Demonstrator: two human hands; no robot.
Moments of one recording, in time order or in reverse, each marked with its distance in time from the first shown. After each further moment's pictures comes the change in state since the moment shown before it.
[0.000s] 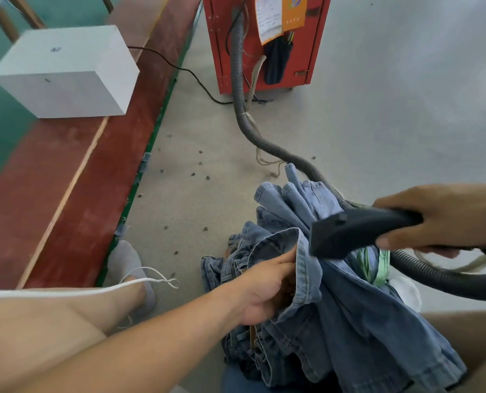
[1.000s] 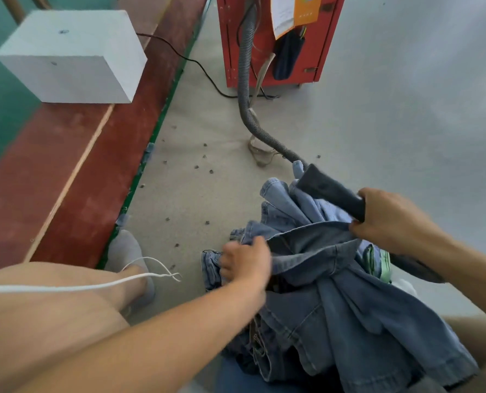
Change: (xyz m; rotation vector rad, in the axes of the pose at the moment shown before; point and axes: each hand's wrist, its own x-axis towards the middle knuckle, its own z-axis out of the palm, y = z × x) left_hand 0.029 -0.001 -0.020 0.186 1.060 0.098; right_hand 0.084 -0.006 0.057 -0.243 0.570 0.282
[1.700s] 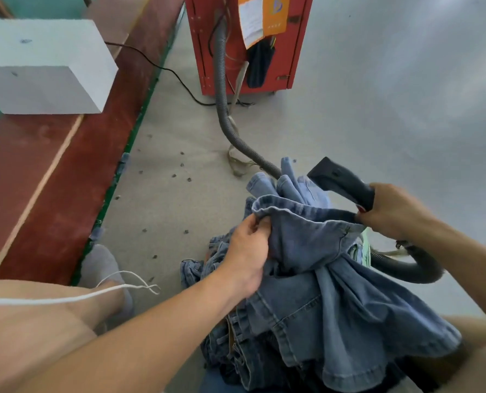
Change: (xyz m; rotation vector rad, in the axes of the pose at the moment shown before) left_hand -0.014 0.029 0.030 -0.473 -0.628 0.261; right_hand 0.017 0.071 -0.006 0.138 0.050 0.149
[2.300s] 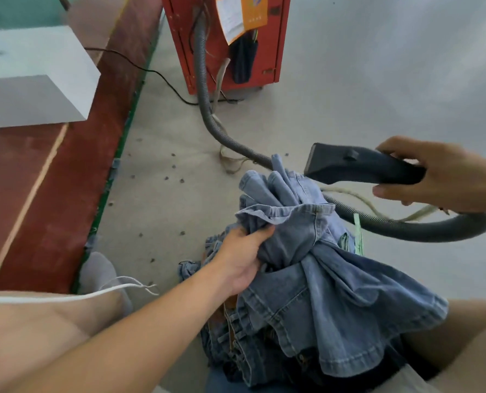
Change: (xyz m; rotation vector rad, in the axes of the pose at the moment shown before) left_hand 0.004 0.000 -0.008 -0.060 -0.102 -0.154; right_hand -0.048 0.013 -0.092 0.166 -0.029 -0.316
